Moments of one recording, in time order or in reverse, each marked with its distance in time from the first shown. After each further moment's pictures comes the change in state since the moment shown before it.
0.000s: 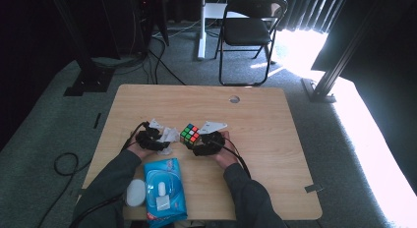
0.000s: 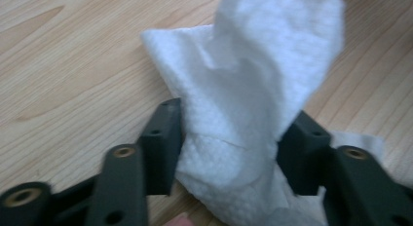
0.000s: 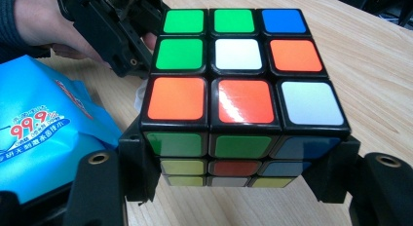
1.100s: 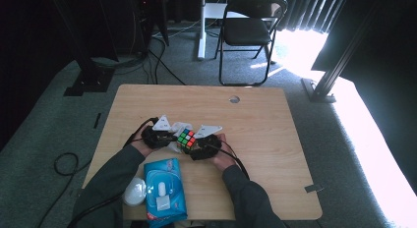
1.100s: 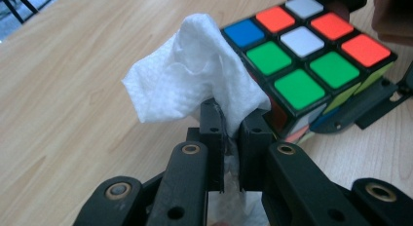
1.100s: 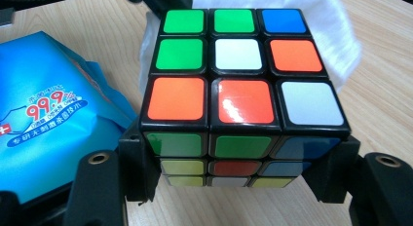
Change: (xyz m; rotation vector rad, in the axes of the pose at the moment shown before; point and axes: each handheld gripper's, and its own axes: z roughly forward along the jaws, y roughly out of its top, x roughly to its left) left arm -0.044 0.038 -0.050 -0.199 -0.080 0.290; right arm 0.010 -0.005 0.010 0.041 0.048 -0.029
